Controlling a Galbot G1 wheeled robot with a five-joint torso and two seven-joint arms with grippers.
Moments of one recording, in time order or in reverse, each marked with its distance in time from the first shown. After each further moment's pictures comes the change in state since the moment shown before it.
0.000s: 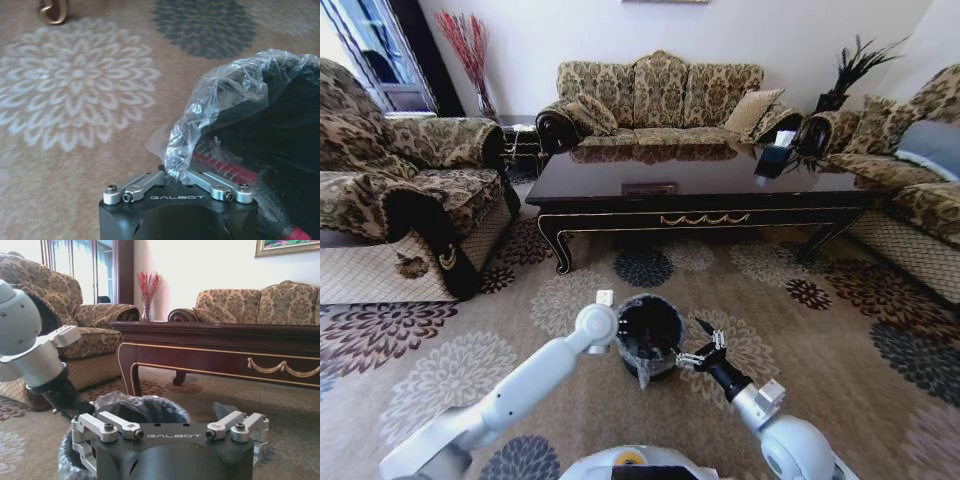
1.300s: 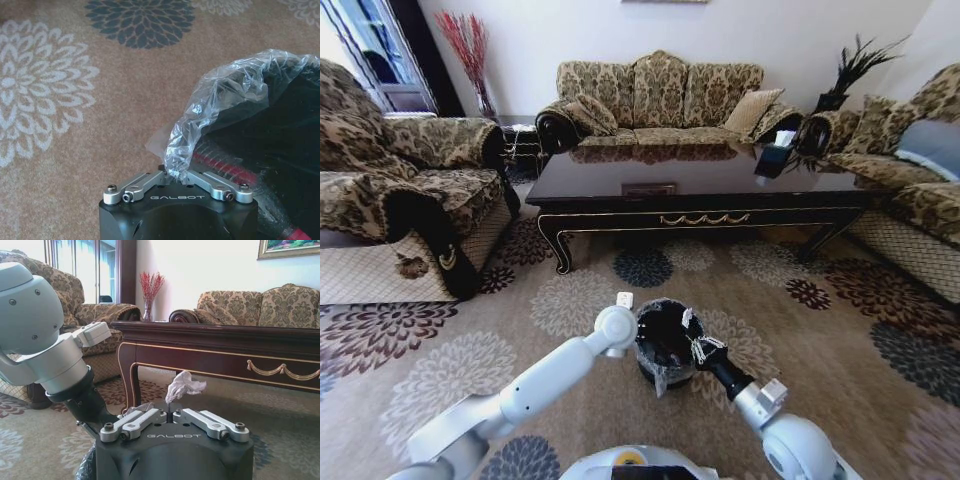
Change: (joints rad) left arm -0.130 -0.119 0.211 0.046 -0.033 -0.005 -0.003; right arm 0.006 -0.026 0.010 -0.010 0.007 0.010 -0.002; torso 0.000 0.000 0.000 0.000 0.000
